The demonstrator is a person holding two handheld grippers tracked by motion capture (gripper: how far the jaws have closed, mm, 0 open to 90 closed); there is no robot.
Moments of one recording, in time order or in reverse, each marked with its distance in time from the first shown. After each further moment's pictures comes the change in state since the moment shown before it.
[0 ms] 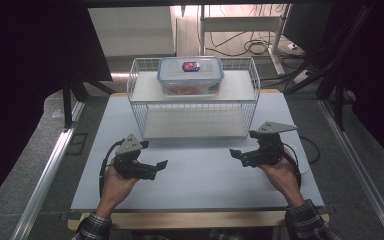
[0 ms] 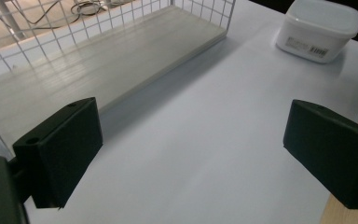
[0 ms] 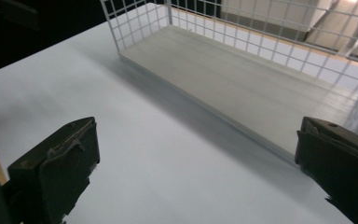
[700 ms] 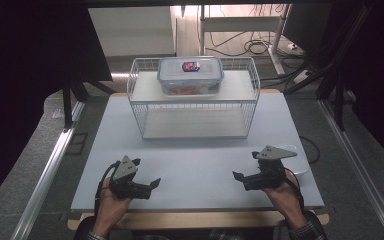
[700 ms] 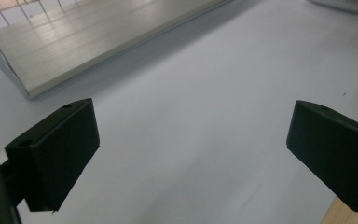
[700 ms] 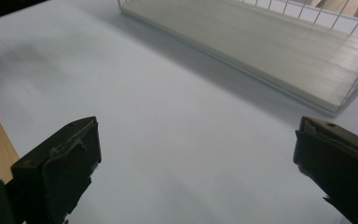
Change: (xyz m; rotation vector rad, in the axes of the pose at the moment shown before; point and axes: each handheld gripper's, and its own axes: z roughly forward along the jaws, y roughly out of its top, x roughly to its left) left arm -0.012 -0.061 -0.003 0.041 0.101 0.024; right arm 0.018 -0.061 -0.006 0.050 -0.027 -0.031
